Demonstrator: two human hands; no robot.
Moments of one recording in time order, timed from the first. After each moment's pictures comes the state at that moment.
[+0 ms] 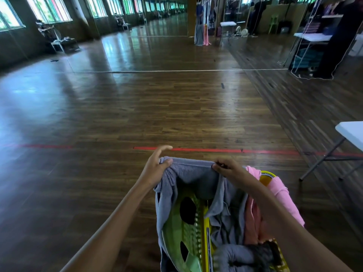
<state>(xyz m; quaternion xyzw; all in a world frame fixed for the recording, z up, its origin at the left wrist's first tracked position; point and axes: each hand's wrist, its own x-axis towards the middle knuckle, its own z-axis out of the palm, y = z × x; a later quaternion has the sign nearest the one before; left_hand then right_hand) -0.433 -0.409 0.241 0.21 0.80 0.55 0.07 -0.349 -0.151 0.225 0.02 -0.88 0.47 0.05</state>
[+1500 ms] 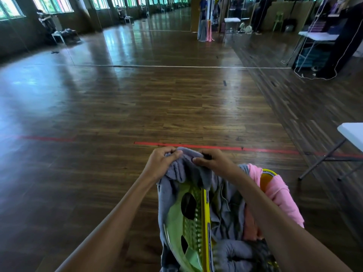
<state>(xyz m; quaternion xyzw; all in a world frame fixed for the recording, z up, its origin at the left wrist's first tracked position) -0.424 -0.411 0.257 0.22 0.79 0.57 0.09 -0.372 -0.203 0.250 0.03 -0.86 0.51 0.01</state>
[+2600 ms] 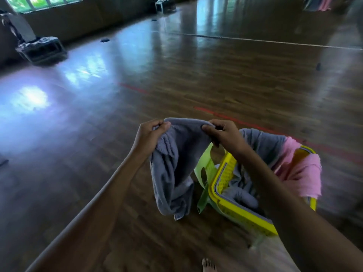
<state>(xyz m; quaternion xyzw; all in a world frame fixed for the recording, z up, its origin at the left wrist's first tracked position) -0.131 -0.482 0.295 -0.03 0.81 0.57 -0.11 -0.172 -0.250 0.279 0.19 -0.76 0.62 -0.04</state>
